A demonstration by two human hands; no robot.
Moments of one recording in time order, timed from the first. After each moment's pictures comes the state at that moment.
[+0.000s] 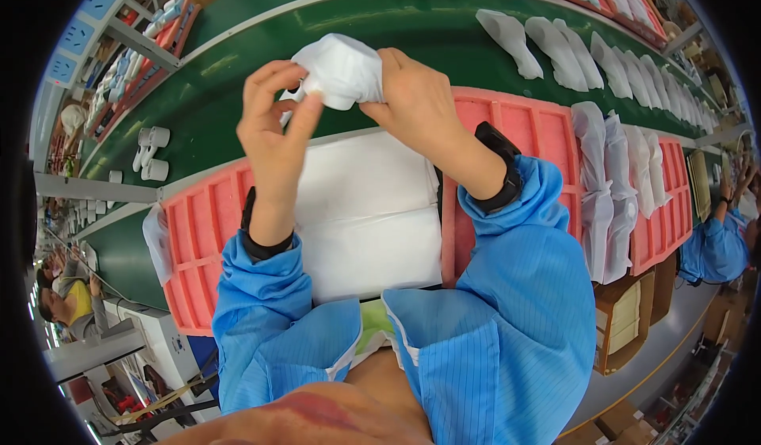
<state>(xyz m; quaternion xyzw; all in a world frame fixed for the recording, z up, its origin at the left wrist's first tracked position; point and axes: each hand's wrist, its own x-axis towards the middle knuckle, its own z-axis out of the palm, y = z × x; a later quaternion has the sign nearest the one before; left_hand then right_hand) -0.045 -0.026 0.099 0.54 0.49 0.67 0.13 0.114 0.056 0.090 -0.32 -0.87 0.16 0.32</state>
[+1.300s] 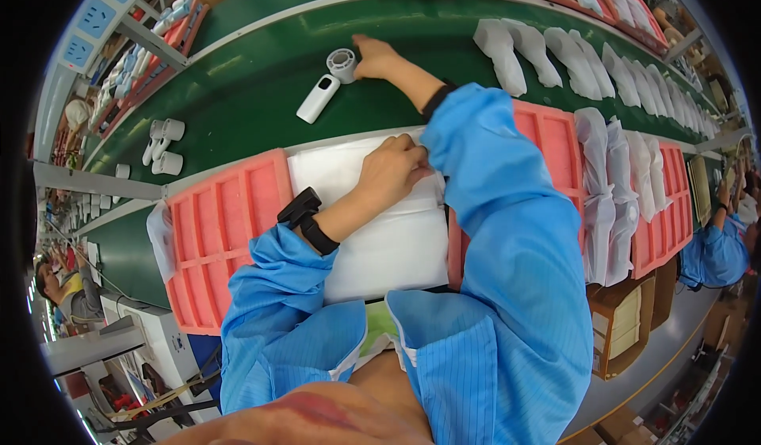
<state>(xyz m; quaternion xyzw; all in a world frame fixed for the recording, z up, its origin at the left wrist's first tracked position) 0.021 -0.018 -0.015 0.76 0.55 0.31 0.13 0.015 0.213 -0.014 -0.36 -0.88 0.25 0.18</state>
